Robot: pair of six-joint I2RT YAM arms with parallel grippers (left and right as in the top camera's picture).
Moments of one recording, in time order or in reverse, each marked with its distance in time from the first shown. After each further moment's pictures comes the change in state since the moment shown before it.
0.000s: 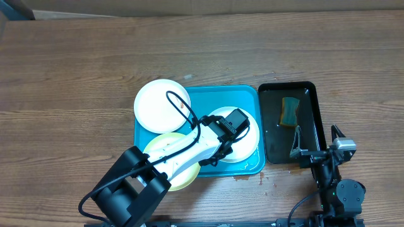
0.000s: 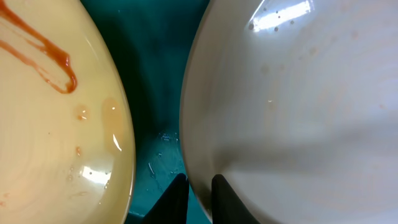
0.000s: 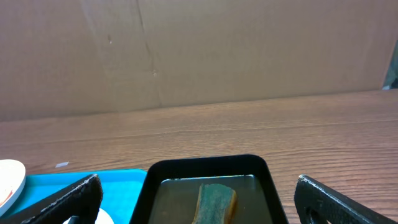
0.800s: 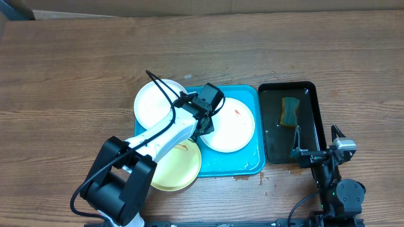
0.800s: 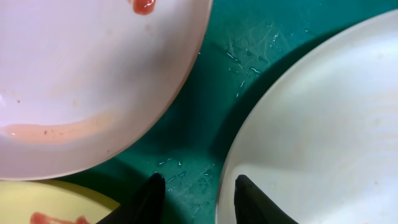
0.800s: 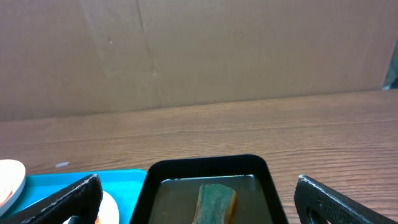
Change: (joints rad) left arm 0.231 0.000 0.000 0.171 -0.072 0.442; right arm 0.000 0.000 0.000 0.000 0.000 0.000
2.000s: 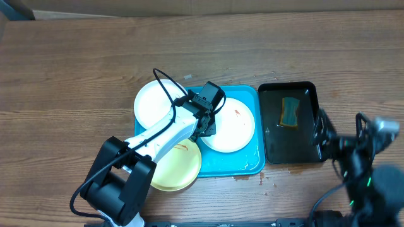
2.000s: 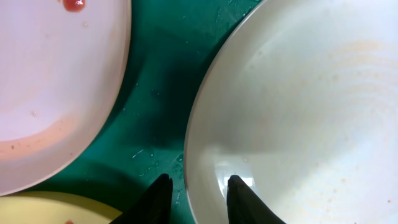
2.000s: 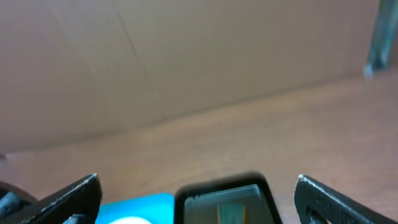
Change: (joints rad) left arm 0.000 0.000 0.021 -0.014 0.087 0.162; right arm 0.000 0.402 0.665 -0.418 0.045 0.147
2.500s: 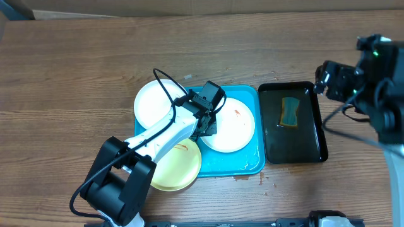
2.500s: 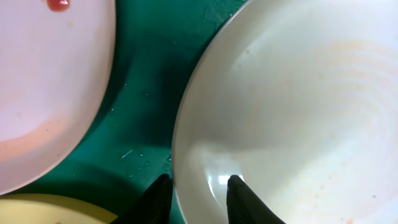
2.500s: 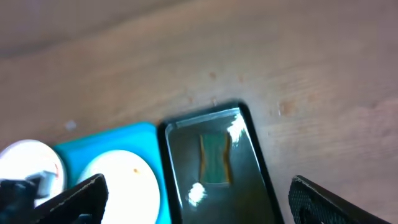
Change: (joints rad) left arm 0.000 0.000 0.003 0.008 0.025 0.000; right arm 0.000 0.864 0.889 -0.712 0.008 -0.002
